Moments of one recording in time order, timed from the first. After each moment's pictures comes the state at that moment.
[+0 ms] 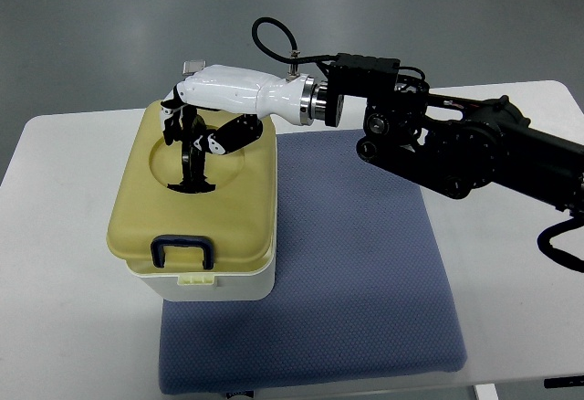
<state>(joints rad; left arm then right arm) 0.01 0.00 -0.02 -0.22 0.01 0.00 0.10 1.18 -0.11 0.38 1.06 -1.55 0.08 0.40</state>
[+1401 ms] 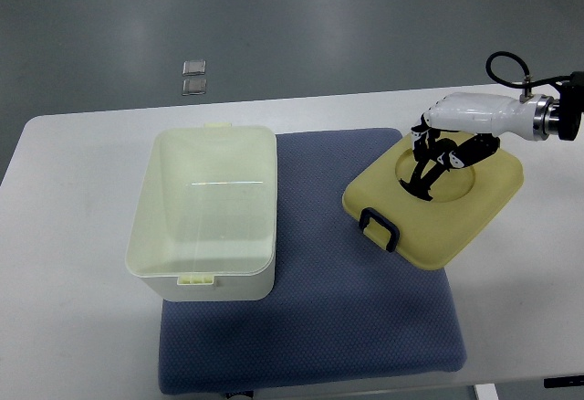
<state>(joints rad) 0.01 0.00 -0.02 -0.24 0.02 0.00 0.10 1.06 -0.79 0.12 1.19 -1.56 0.08 0.49</state>
